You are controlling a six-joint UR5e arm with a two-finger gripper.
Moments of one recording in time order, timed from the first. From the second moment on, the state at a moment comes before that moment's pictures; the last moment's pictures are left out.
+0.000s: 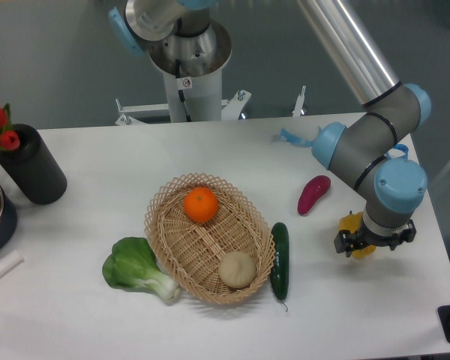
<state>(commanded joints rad) 2.69 -2.28 -1.37 -1.00 1.69 0.58</state>
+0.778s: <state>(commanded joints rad) 2.68 -2.29 -1.37 -0.99 1.75 0.58</state>
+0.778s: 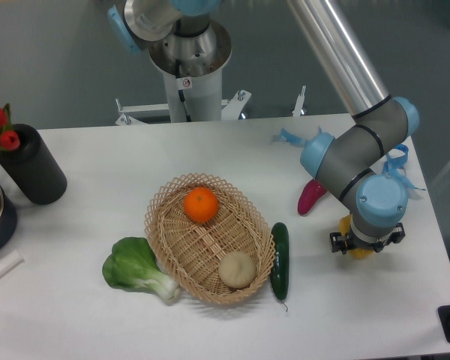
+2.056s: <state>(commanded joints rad) 2.76 -2.18 -1.34 -0.99 1.61 0.73</state>
